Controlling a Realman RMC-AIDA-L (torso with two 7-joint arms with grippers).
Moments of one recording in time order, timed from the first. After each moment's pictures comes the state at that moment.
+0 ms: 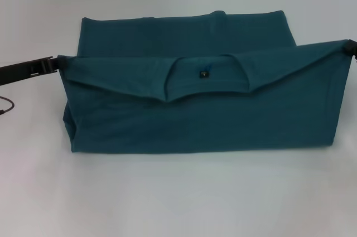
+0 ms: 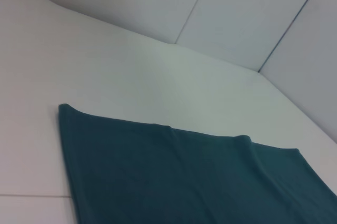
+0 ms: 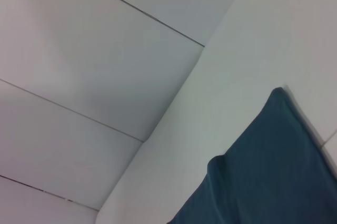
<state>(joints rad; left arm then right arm) -0.78 -2.01 -2.75 -0.56 -0.91 1.05 -1.94 0.61 1.94 -0.08 -0.48 -2.08 -1.16 2.22</state>
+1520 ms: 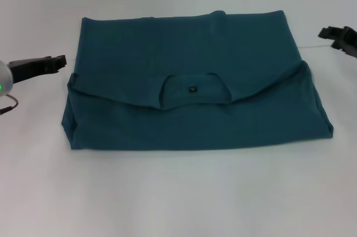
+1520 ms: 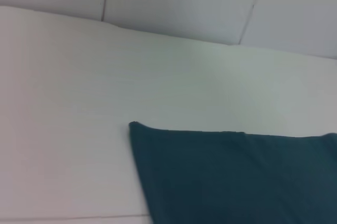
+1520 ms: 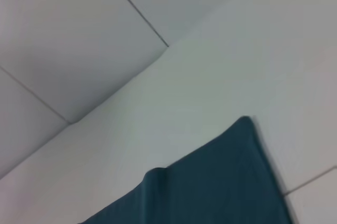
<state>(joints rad) -0.81 -2.07 -2.65 -0.54 -0.91 0.71 -1.88 0.73 1.93 -0.35 -0.44 -2.08 -0.78 2.13</state>
